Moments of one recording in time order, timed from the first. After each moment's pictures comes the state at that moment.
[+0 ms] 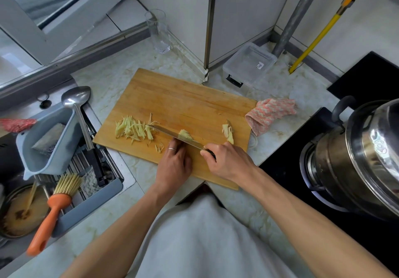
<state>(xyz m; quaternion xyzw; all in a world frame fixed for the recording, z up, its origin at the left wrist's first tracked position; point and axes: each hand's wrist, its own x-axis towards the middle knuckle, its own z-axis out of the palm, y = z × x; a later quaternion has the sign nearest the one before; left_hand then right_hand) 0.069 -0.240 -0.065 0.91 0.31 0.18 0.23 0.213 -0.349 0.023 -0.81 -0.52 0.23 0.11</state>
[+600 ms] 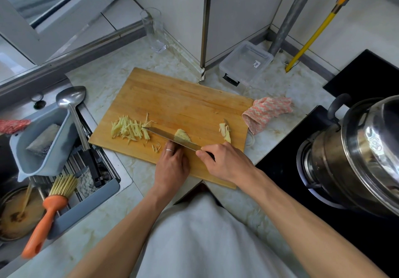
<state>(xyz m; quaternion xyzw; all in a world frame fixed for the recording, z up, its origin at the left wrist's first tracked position) 0.070 -0.245 -0.069 0.90 0.32 0.18 0.22 0.211 -0.354 0.028 -0.81 -0.49 0.27 0.14</state>
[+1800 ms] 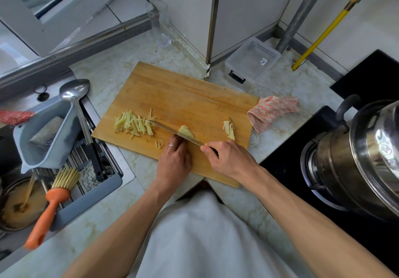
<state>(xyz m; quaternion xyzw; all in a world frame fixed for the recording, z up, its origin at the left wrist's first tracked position) 0.070 -0.242 -0.068 0.90 0.31 0.20 0.23 0.215 -0.350 0.018 -0.82 -0.50 0.25 0.14</state>
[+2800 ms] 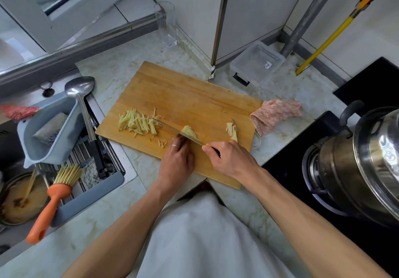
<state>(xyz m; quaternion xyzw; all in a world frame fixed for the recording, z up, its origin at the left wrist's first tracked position) 0.068 -0.241 -0.077 0.90 0.31 0.19 0.24 0.213 -0.347 0.018 -0.81 -0.51 0.24 0.14</state>
